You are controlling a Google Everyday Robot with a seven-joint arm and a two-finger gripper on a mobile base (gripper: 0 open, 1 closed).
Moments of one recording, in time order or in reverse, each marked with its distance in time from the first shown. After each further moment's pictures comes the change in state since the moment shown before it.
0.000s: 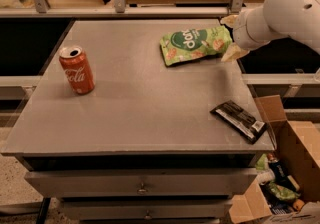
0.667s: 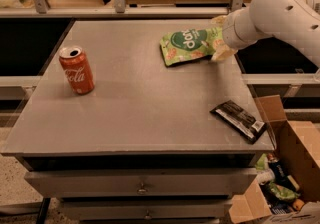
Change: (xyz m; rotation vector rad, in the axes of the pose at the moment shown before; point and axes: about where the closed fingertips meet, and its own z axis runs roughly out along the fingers) arm -0.016 -0.006 0.029 -0.002 -0.034 0.003
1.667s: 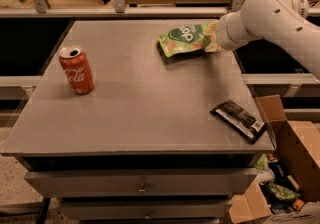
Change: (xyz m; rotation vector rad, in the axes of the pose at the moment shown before) arm -0.009 -0.003 0.031 0.000 -0.033 0.018
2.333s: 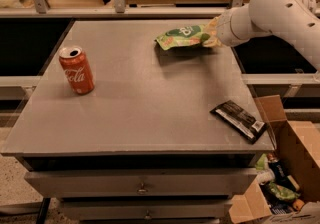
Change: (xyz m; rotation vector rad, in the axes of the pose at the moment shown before) arm -0.015 -0.012 -0.013 0.026 -0.089 0.039
